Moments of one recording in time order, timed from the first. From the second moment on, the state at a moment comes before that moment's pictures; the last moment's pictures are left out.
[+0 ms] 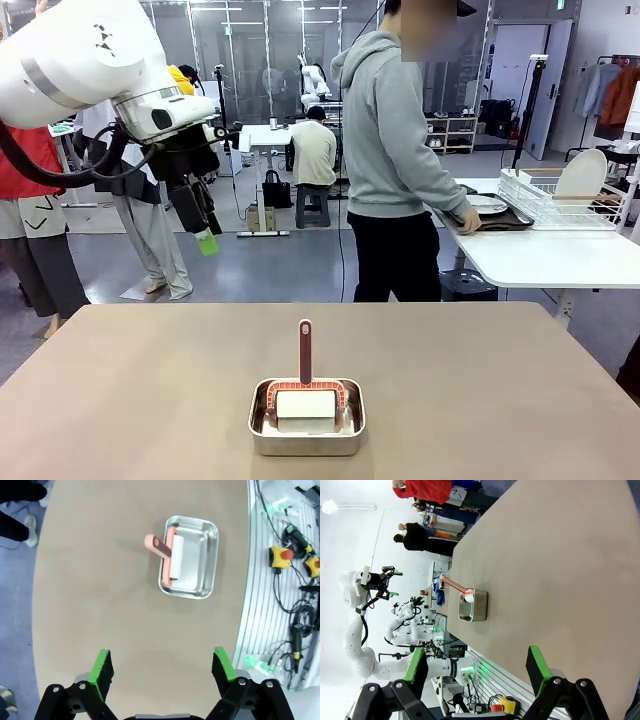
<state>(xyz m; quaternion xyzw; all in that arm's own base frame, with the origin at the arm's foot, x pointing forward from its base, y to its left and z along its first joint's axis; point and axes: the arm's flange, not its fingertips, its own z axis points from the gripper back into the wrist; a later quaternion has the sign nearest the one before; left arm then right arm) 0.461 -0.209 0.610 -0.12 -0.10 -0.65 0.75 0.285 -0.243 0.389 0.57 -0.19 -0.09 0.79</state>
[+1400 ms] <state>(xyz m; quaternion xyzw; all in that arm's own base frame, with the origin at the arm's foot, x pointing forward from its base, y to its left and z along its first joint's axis) 0.494 -0.384 0.463 -0.04 0.02 -0.70 0.71 0.286 -0.243 0.389 0.57 -0.19 -0.09 0.79</state>
